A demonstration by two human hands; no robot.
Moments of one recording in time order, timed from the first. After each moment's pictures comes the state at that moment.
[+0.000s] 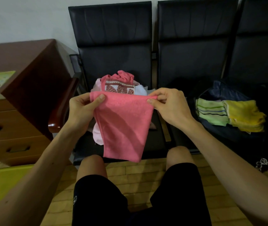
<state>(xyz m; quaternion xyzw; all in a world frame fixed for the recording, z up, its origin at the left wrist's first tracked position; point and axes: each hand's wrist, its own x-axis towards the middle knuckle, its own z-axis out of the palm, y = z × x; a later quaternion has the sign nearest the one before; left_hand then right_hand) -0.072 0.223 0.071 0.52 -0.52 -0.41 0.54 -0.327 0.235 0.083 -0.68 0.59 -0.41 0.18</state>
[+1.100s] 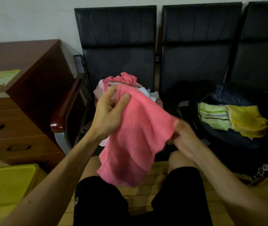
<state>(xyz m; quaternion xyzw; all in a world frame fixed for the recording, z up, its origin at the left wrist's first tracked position) -0.121 0.243 0.084 0.41 -0.65 -0.33 0.55 -0.342 0.269 0.021 -0.41 0.46 -0.52 0.59</state>
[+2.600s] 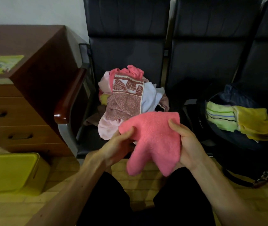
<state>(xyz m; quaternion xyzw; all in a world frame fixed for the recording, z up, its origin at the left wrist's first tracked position) -0.101 0.262 -0.024 0.35 -0.37 -0.76 0.41 -0.299 0.291 0.044 -0.23 0.39 -0.51 0.73</state>
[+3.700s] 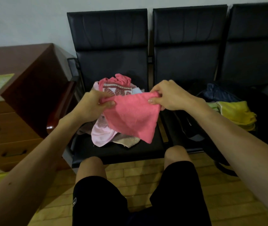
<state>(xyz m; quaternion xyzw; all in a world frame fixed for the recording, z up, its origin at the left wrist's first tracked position) -0.066 0.199 0.090 0.53 -0.79 -0.18 0.24 -0.340 0.209 0.115 -0.78 0.59 -0.18 0.16</state>
